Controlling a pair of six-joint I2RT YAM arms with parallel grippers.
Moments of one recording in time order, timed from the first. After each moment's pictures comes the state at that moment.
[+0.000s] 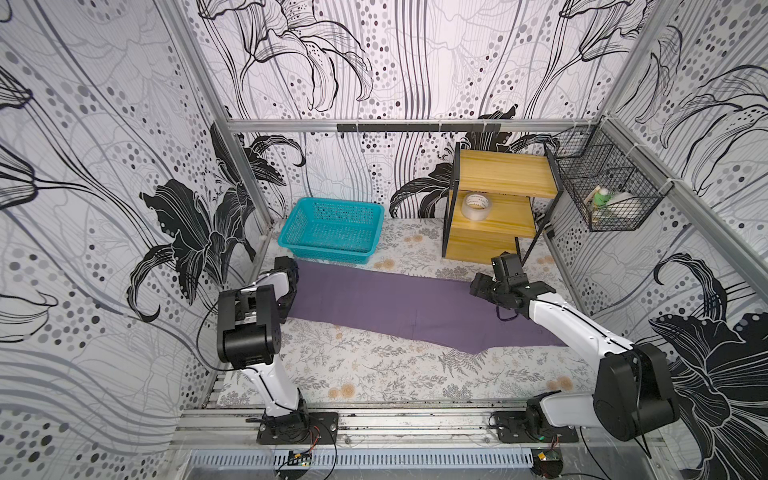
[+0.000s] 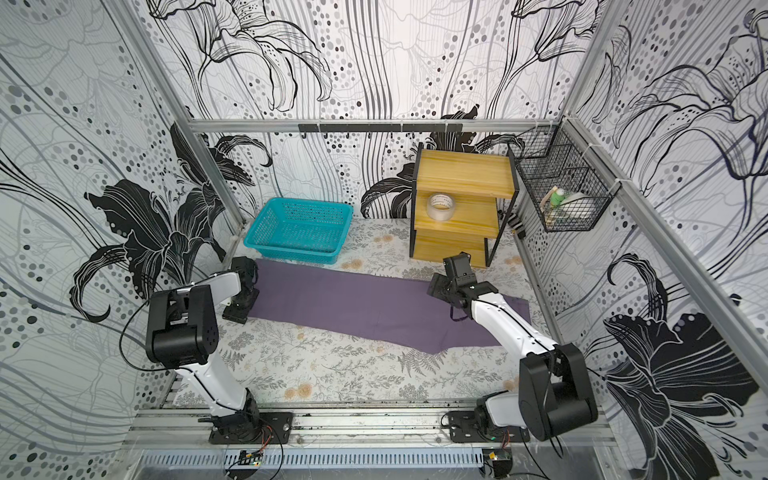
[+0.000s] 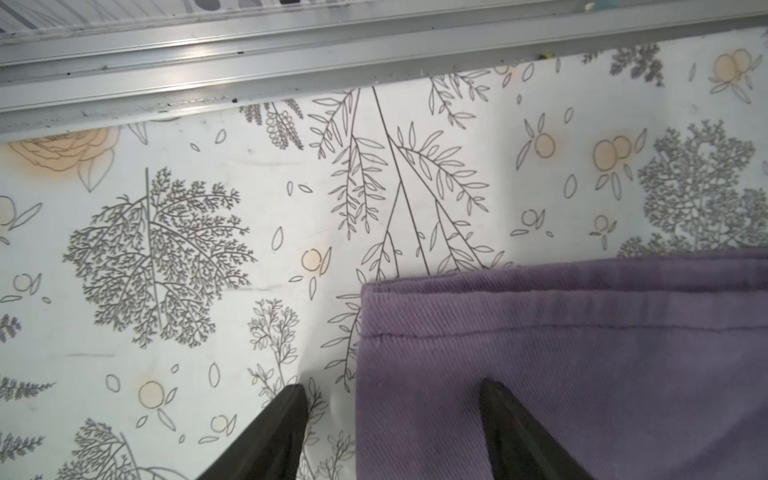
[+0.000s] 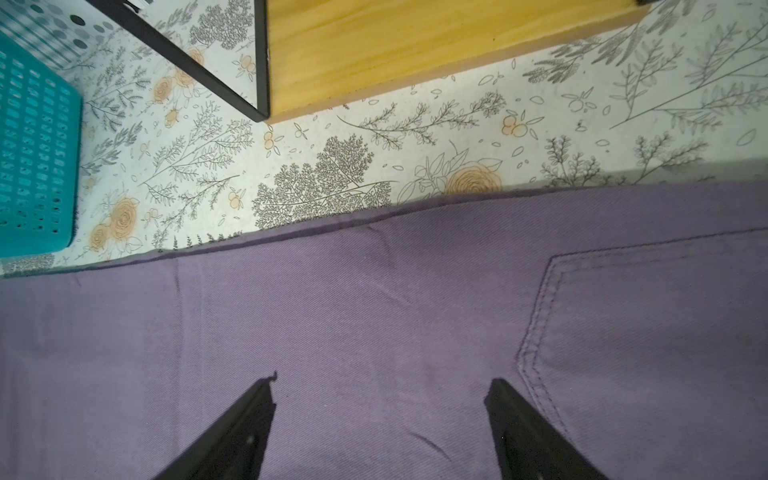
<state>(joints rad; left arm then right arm) 0.22 1.81 1.05 -0.59 -0.41 -1.23 0.30 1.36 0.90 -0.43 0.09 0.59</state>
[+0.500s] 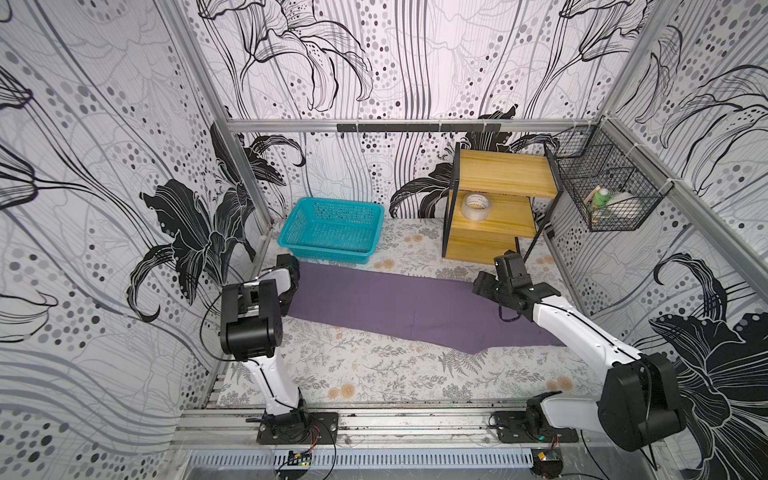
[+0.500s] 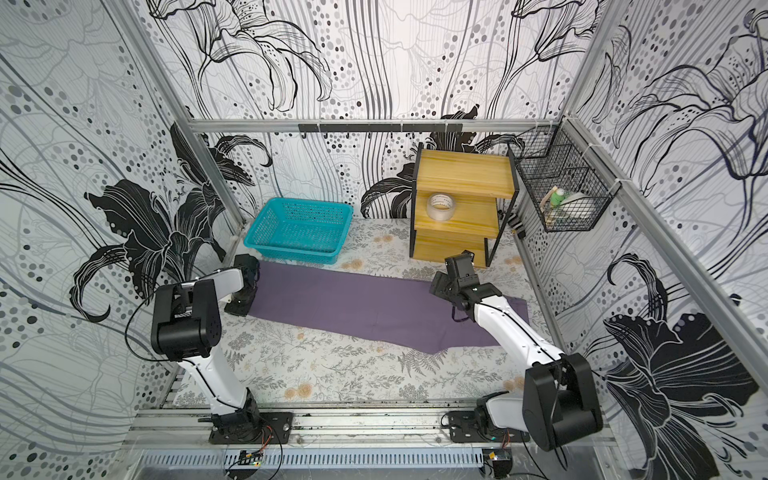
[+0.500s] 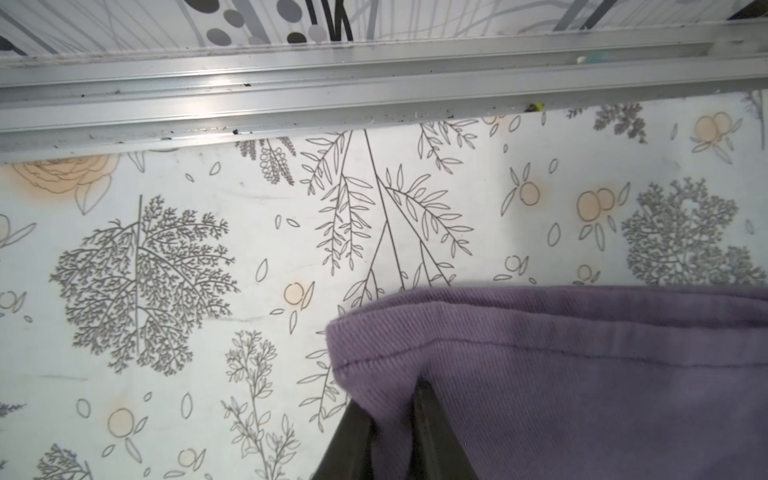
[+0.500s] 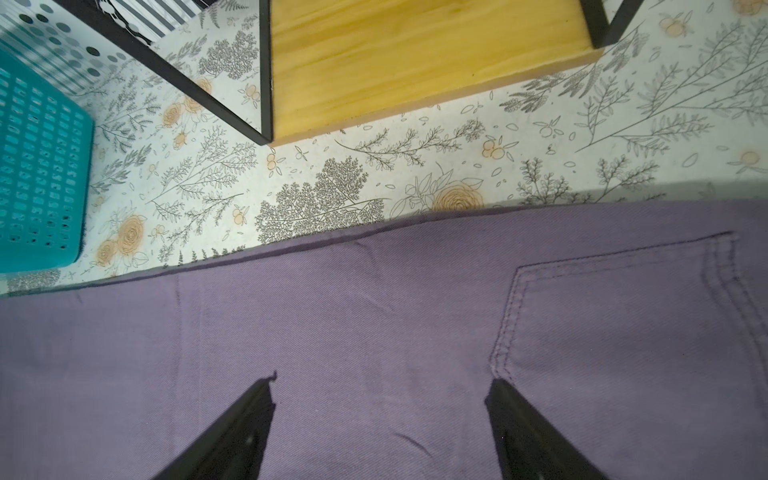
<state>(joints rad) 0.22 1.87 1.10 -0.58 -0.49 -1.29 0.30 1.31 0.89 -0.44 0.13 0.59</state>
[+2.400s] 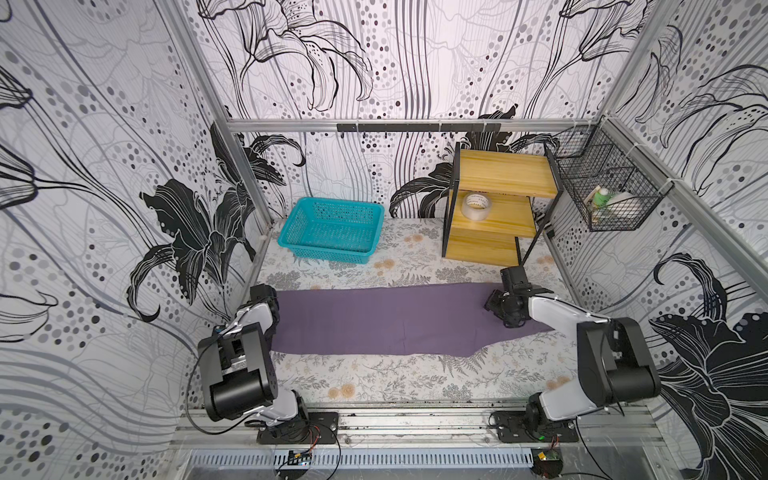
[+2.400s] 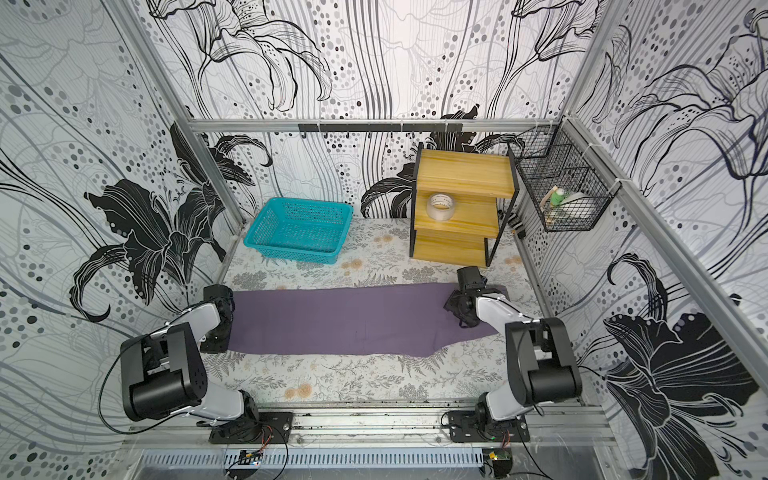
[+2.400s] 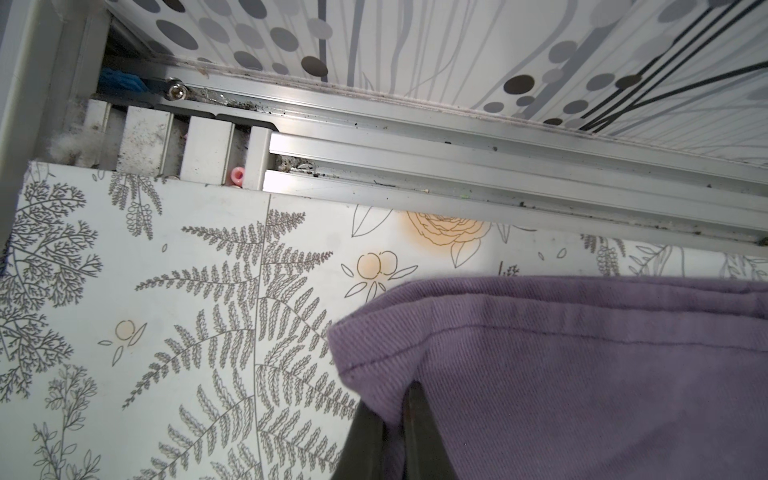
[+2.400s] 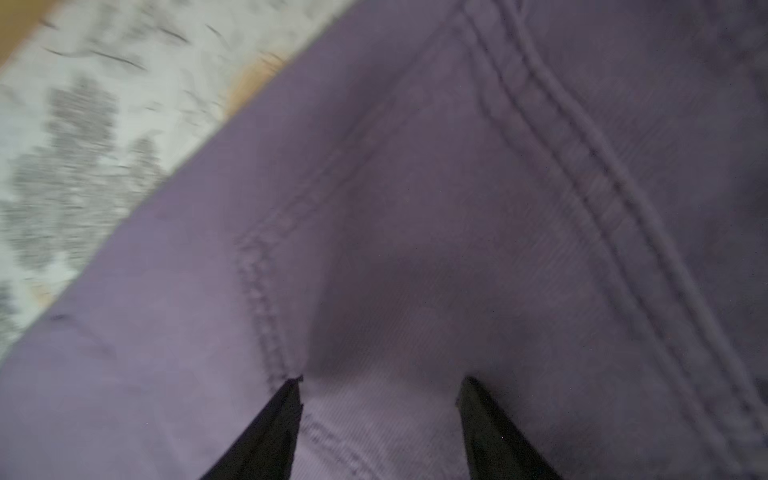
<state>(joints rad) 0.40 1.48 0.72 -0.59 -0.49 -1.32 0.13 1.55 0.81 -0.40 0.05 0.71</state>
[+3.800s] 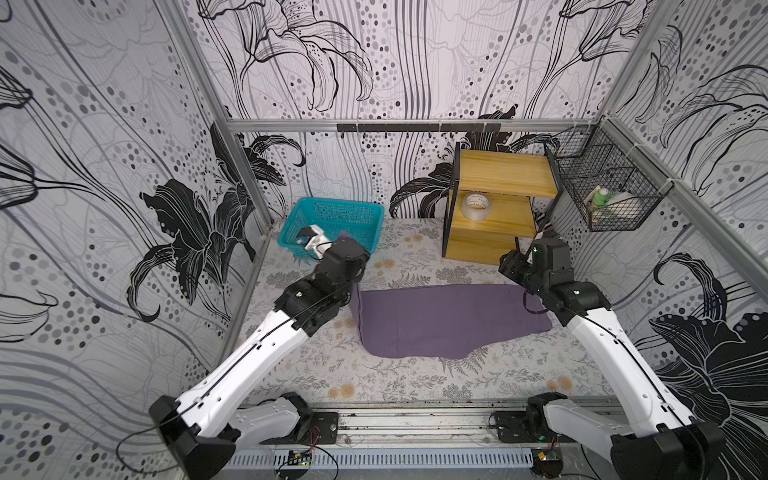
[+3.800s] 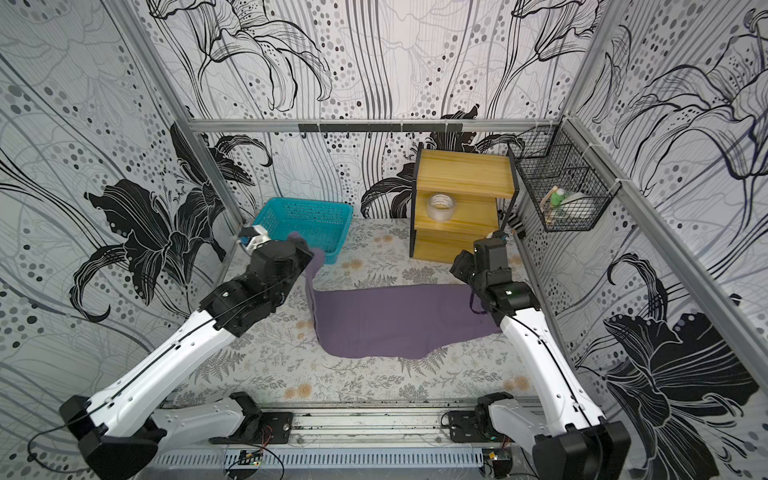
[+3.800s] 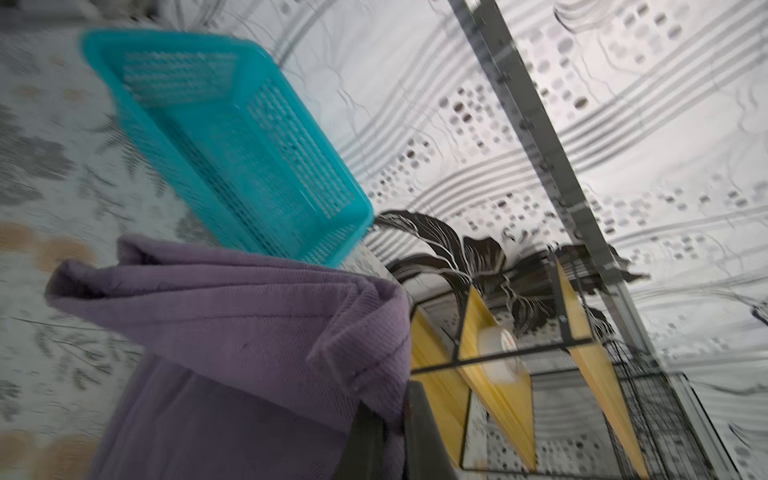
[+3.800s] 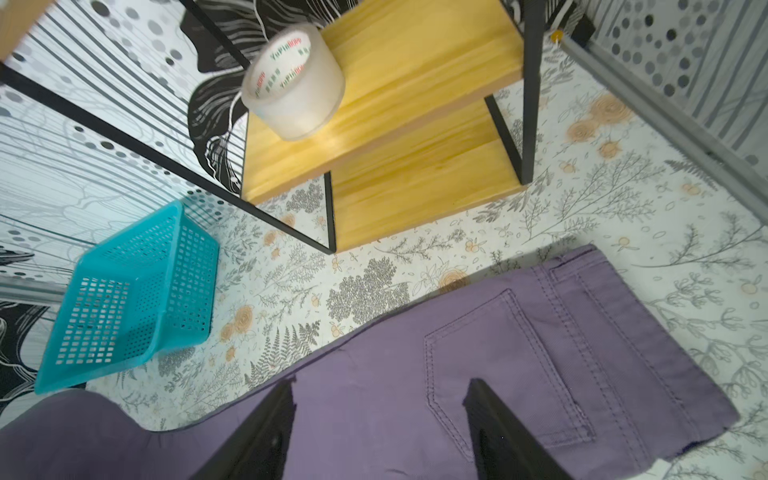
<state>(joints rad) -0.74 1.24 1.32 -0.49 -0.63 -1.21 0.21 1.08 1.11 -0.63 0.15 0.64</state>
